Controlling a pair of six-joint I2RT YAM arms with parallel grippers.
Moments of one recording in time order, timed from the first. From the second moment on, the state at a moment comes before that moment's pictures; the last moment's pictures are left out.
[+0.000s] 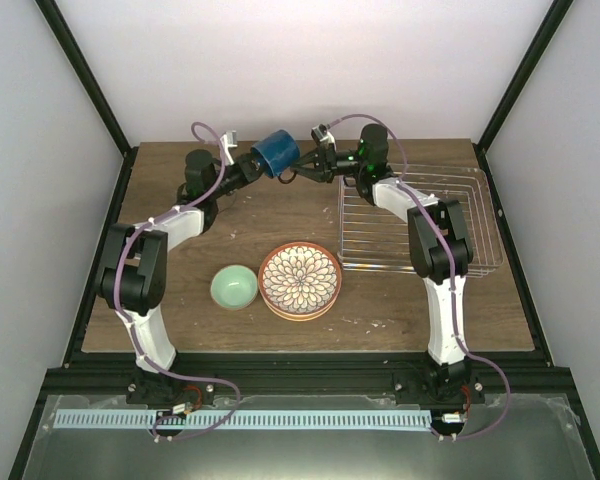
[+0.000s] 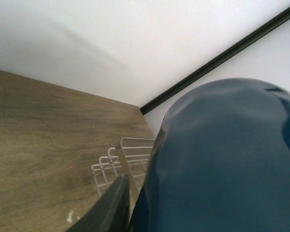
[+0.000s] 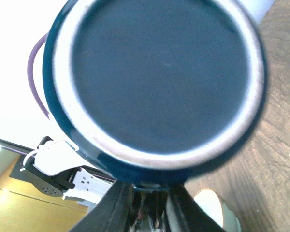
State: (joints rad) left arm -0.22 1.86 1.16 0.66 0.67 -0.90; right arm 0.33 2.20 1.65 0.70 -1.35 1.30
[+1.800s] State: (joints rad) left arm -0.15 1.55 1.32 -0.77 0.24 -0.31; right arm 0.20 1.69 1.56 -0.71 -0.36 0.14
